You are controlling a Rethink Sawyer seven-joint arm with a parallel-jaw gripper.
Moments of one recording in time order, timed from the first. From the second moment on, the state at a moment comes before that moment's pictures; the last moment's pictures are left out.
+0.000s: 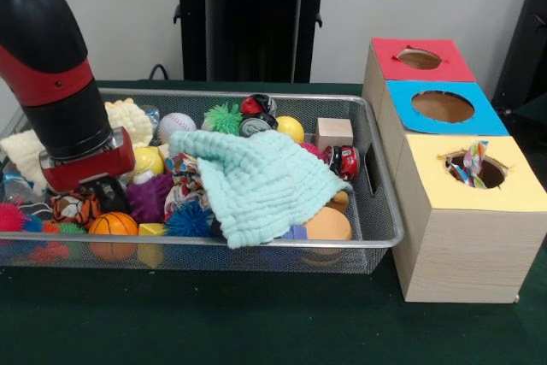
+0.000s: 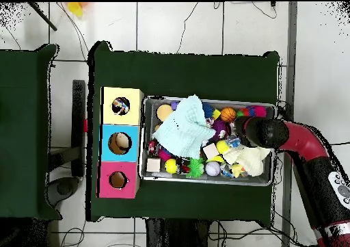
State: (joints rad) arm -1.06 -0.27 0.72 1.40 -0.70 0.79 1.30
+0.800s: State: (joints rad) arm -1.06 -0.26 0.72 1.40 -0.70 0.79 1.30
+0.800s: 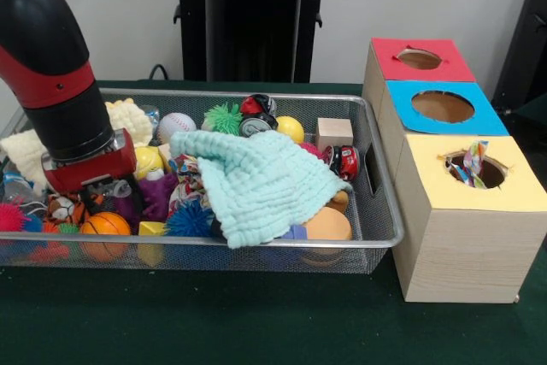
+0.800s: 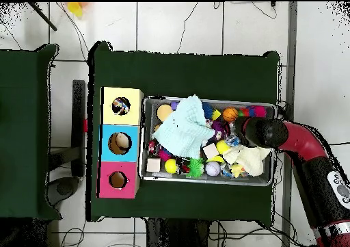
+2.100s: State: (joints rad) arm -1.08 -0.35 0.72 1.44 -0.70 0.79 1.30
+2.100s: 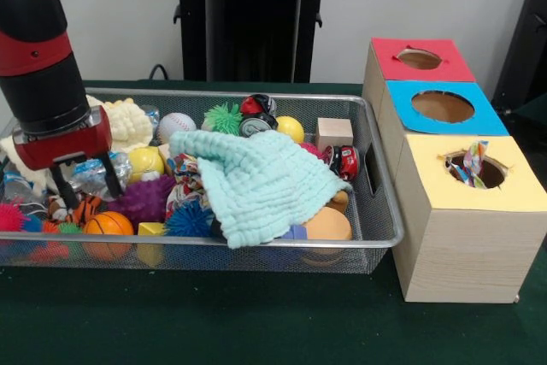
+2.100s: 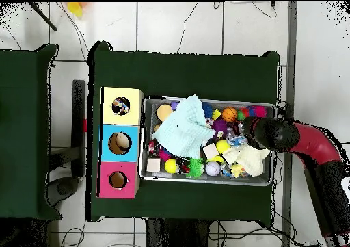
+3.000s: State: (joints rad) arm -1.10 -0.48 0.72 1.58 -0.67 0.79 1.30
